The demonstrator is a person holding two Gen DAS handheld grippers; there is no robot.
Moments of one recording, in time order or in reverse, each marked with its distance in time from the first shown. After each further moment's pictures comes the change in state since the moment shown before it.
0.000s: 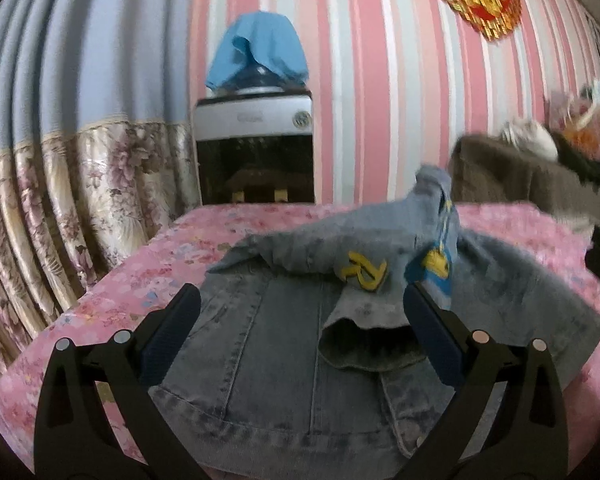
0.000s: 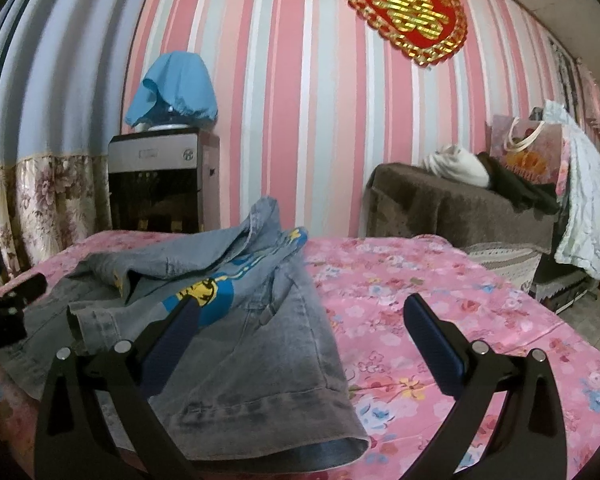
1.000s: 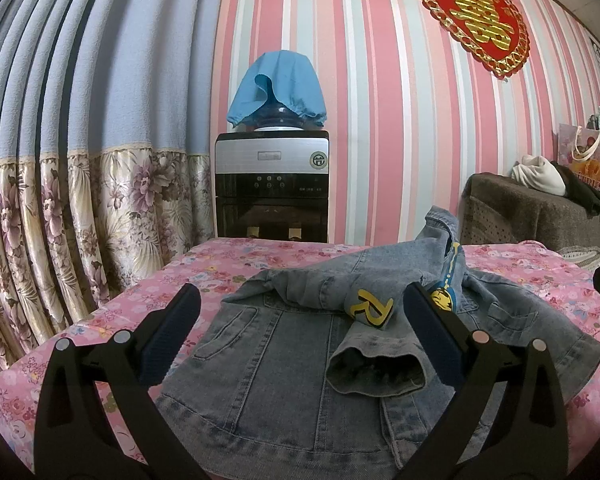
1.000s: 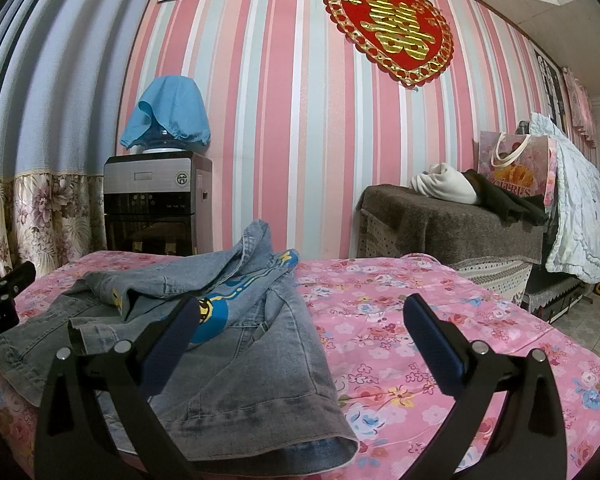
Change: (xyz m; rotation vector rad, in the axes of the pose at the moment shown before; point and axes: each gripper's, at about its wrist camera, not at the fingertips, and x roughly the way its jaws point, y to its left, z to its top) left arm -0.029 0.011 0.004 -0.085 -0.183 0.049; right arm -0.021 0.004 0.004 0.023 -0.094 -0.036
